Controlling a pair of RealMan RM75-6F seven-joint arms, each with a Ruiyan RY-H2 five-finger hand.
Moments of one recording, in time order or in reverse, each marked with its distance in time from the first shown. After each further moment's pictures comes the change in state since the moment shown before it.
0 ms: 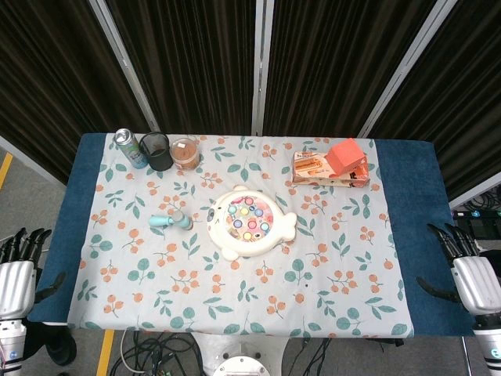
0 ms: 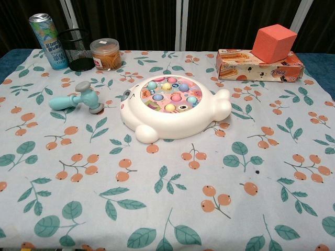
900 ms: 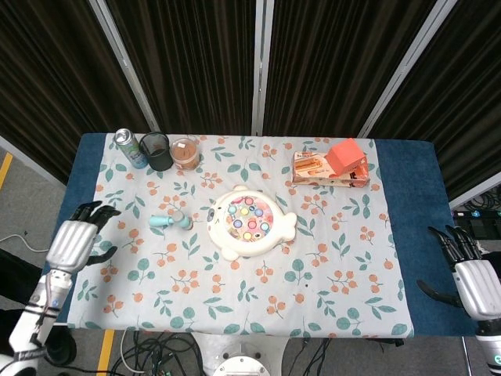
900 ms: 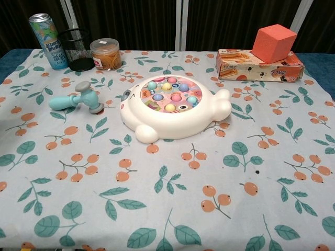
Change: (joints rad) left arm -0.302 0.002 -0.119 0.048 -0.020 -0.445 -0.102; right arm -0.016 0.007 -0.012 0.001 -0.037 0.048 -0.008
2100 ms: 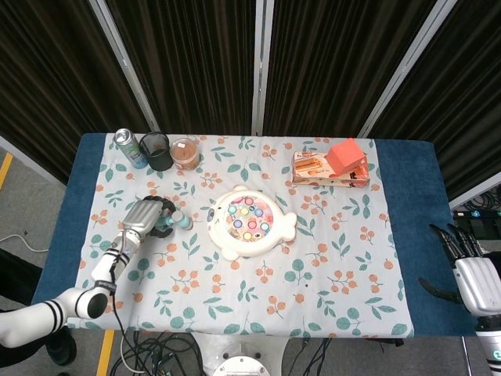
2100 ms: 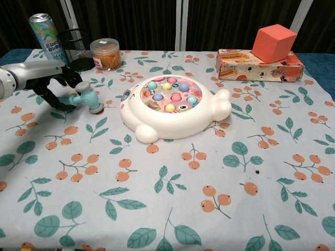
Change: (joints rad) left arm -0.369 -0.354 -0.047 0.401 -0.374 -0.411 -0.039; right arm 0.011 0.002 0.007 -0.005 0.040 -0.043 -0.011
